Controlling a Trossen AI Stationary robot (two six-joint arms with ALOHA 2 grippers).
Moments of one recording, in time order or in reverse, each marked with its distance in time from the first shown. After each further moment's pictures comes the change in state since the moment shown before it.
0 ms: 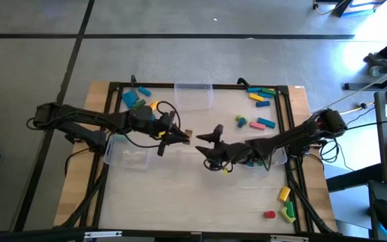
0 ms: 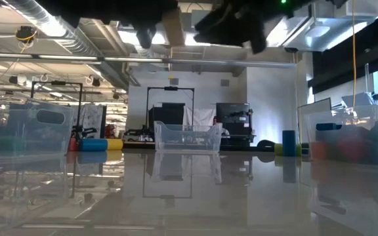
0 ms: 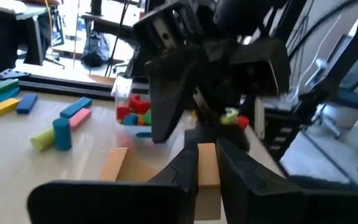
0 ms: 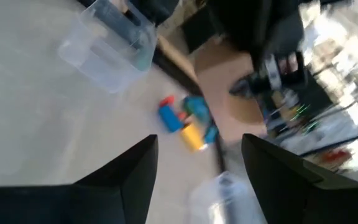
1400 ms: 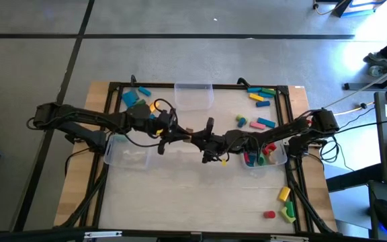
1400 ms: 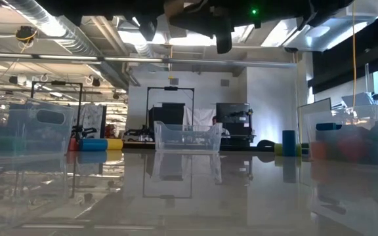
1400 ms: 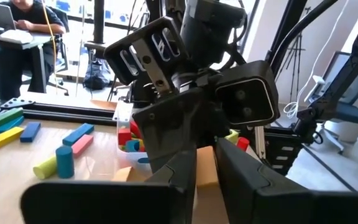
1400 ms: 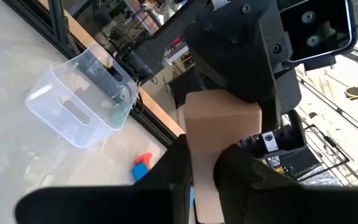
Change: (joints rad) left arm -0.006 0.001 0.000 0.098 -0.003 0.018; right arm -0.137 0.084 0.001 0.315 -0.292 -0.173
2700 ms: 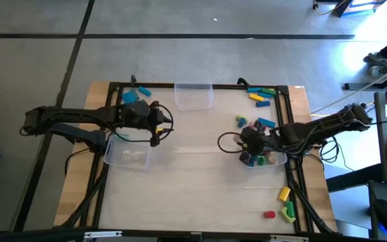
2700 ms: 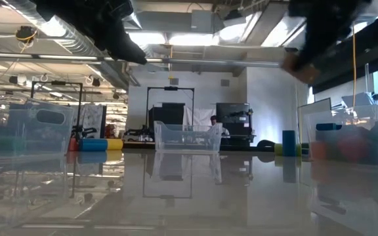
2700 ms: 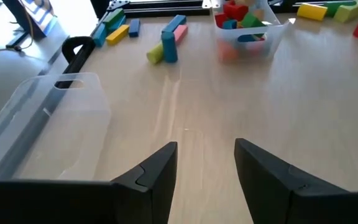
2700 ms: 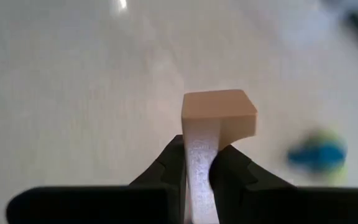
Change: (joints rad) left arm 0.094 -0.179 0.001 -0.640 -0.266 0.259; right arm 0.133 -0.507 -0.001 -1.501 0.063 1.521
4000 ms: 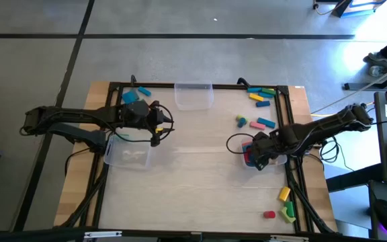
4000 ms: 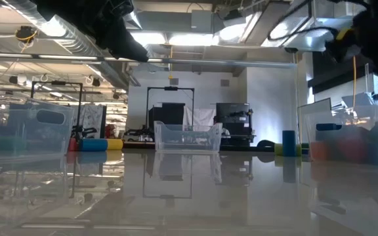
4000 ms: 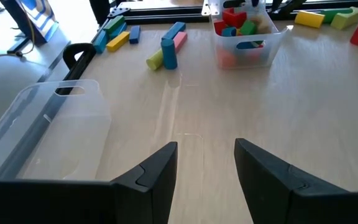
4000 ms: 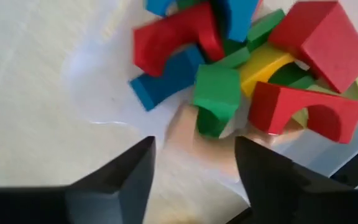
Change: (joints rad) left arm -0.001 0.000 0.000 0.023 0.000 -0.001; right arm -0.012 -0.015 -0.061 -0.370 -0.450 0.500
